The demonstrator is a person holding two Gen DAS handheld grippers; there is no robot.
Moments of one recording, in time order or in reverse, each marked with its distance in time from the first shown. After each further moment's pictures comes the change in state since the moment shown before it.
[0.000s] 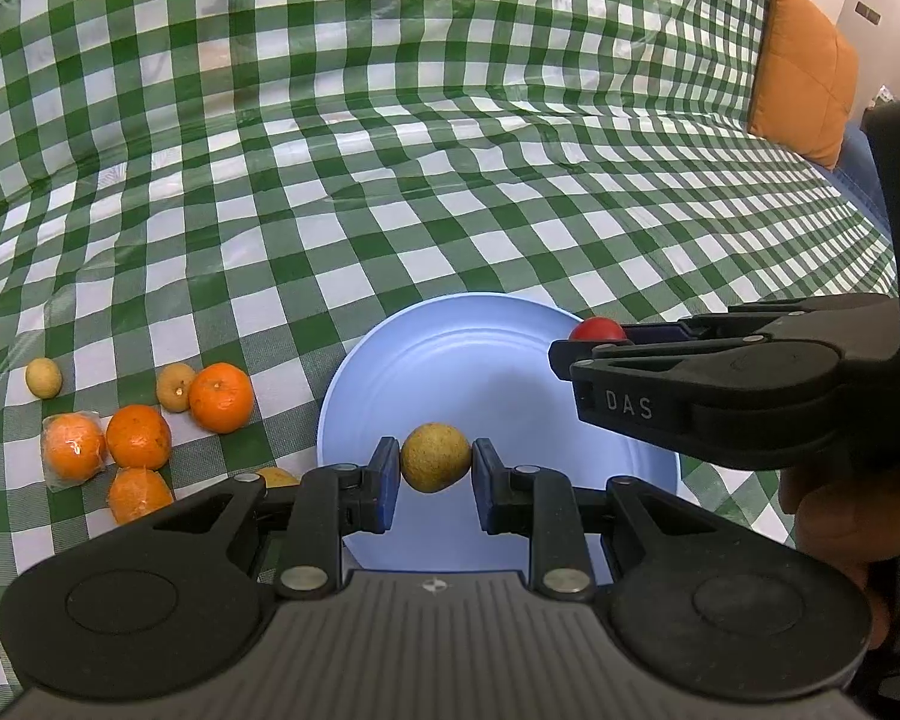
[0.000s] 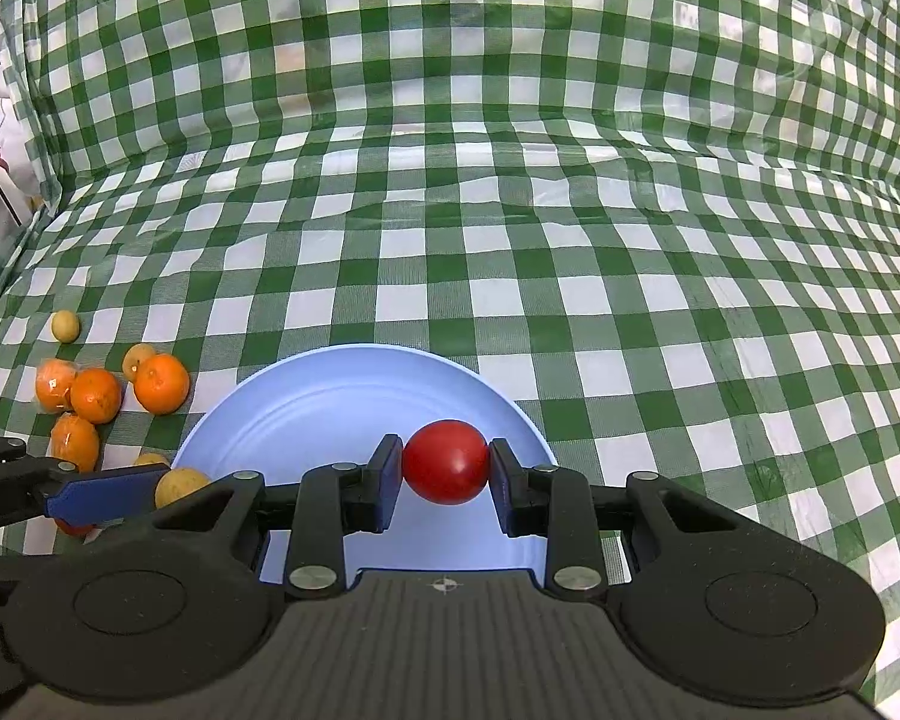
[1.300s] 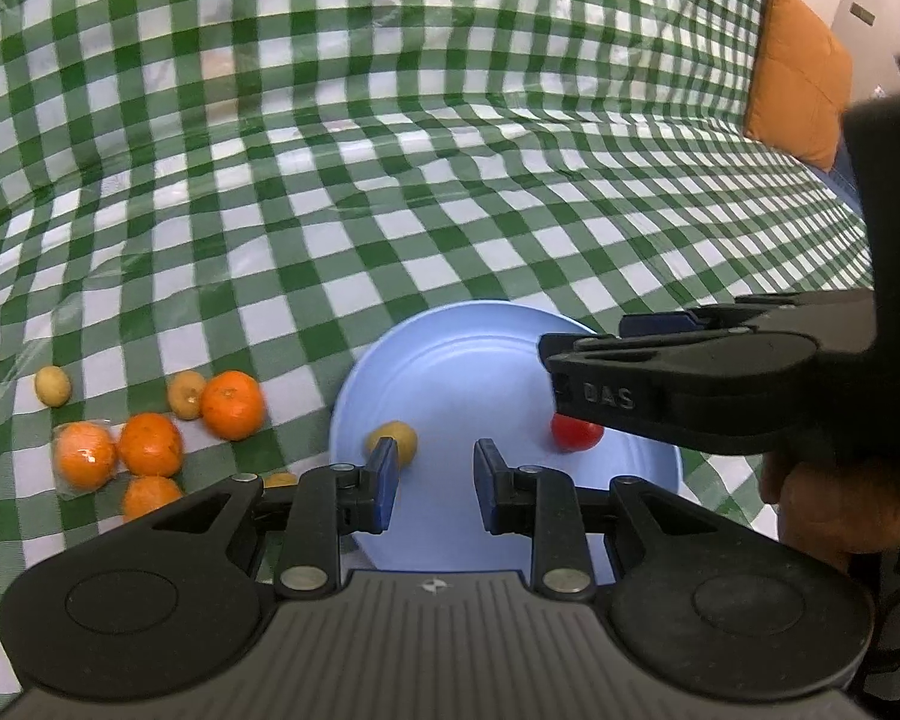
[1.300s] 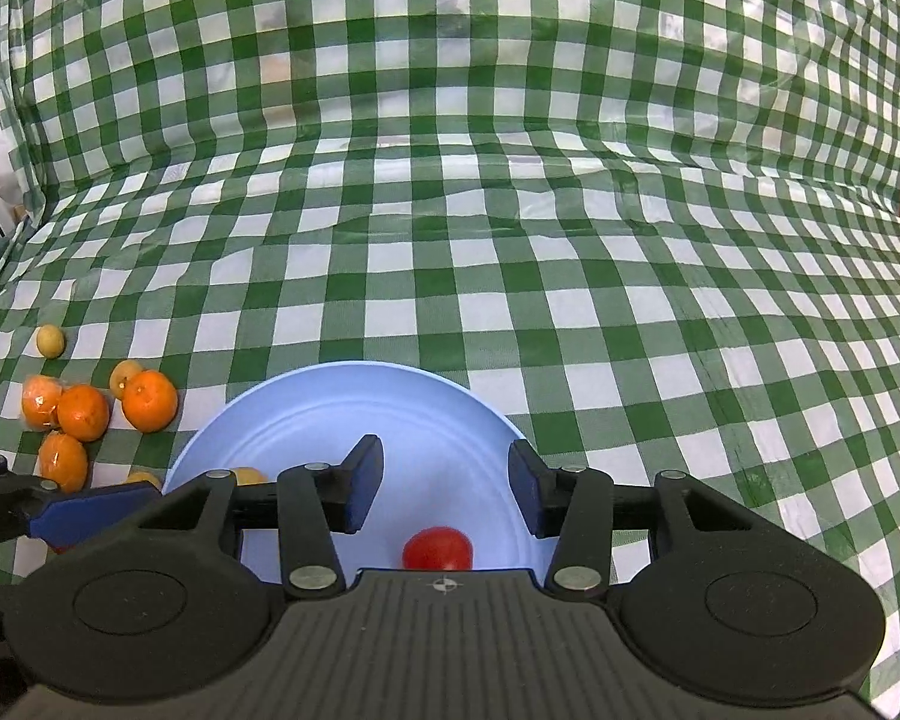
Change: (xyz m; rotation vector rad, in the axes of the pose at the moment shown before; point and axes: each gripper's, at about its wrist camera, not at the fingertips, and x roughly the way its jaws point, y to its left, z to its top) left arm -0.007 0.011 0.003 -0.006 -0.012 -0.001; right arm -0.001 0.008 0.001 0.003 -0.024 -0.040
